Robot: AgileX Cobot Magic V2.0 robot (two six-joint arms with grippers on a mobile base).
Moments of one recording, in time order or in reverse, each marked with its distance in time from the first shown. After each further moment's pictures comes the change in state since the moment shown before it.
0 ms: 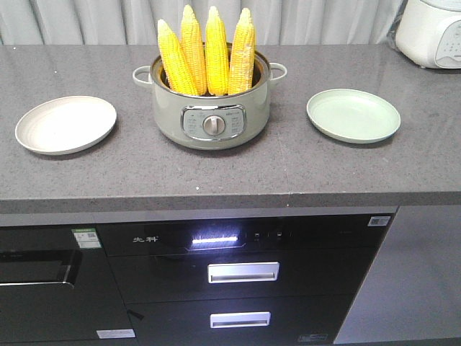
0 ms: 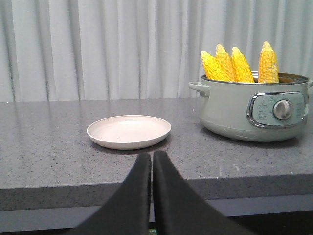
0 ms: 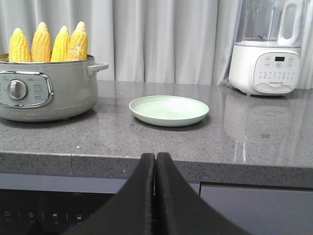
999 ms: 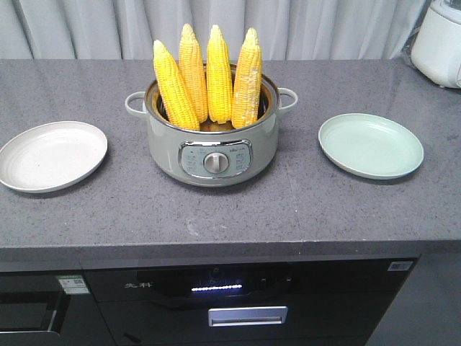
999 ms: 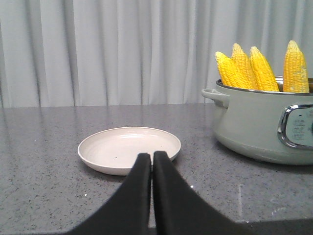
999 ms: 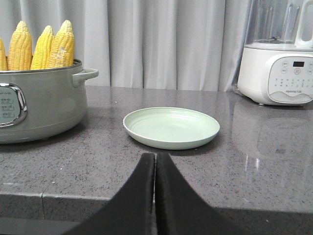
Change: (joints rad) left arm 0.000 0.000 0.000 0.000 0.000 0.000; right arm 0.000 0.000 0.000 0.000 0.000 0.000
